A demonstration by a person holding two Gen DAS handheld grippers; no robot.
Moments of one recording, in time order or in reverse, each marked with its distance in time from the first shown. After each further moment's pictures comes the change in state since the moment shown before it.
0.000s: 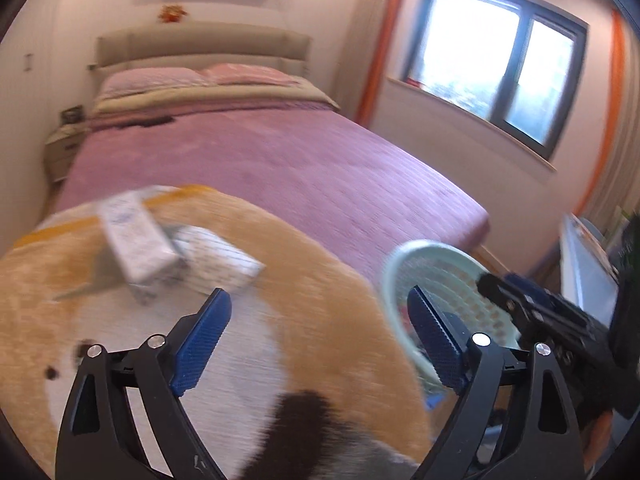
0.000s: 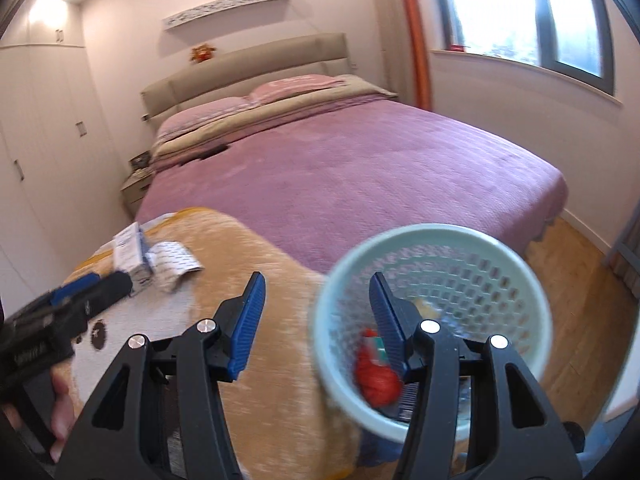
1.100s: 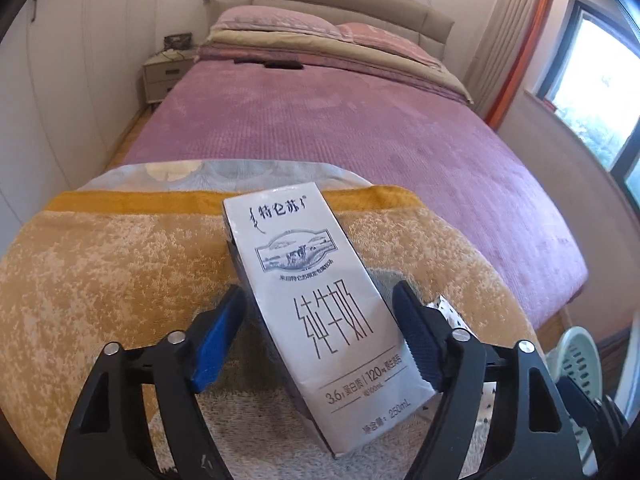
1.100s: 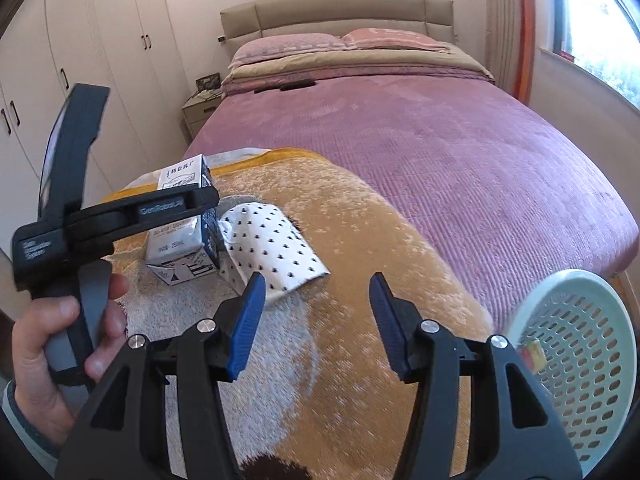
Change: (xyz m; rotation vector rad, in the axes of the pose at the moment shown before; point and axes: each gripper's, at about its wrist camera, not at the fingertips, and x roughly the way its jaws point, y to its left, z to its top) left arm 0.101 0.165 0.041 -0.287 0.137 0.280; right arm 0.128 0.127 0.010 -0.255 0.203 0.187
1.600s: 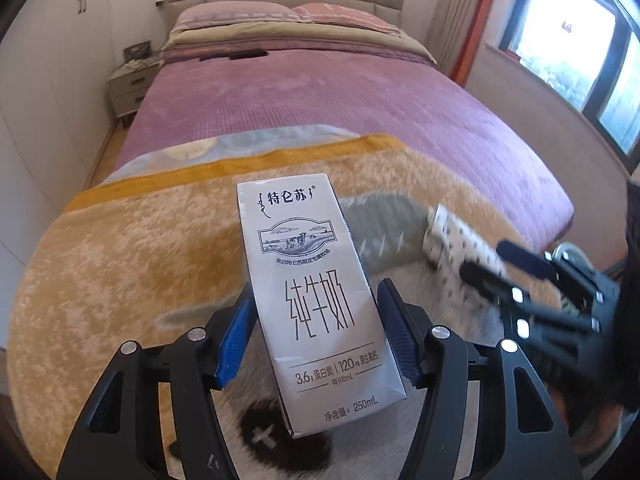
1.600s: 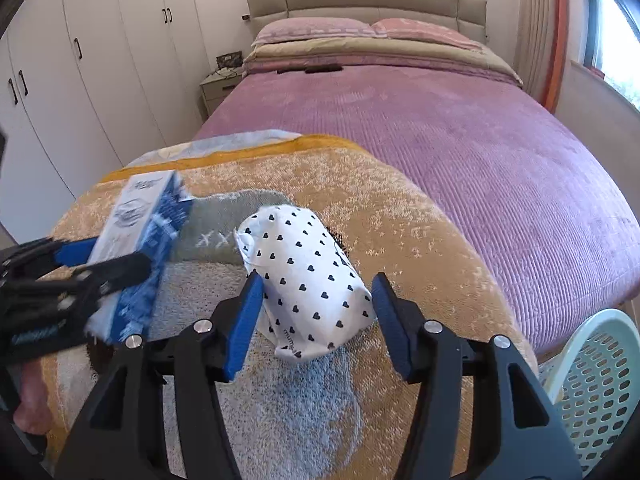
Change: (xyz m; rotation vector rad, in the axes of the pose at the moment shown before) left arm -0.041 0.027 -0.035 0.184 0.081 -0.038; right arm 0.055 0.026 0.017 -0.085 0.056 0.032
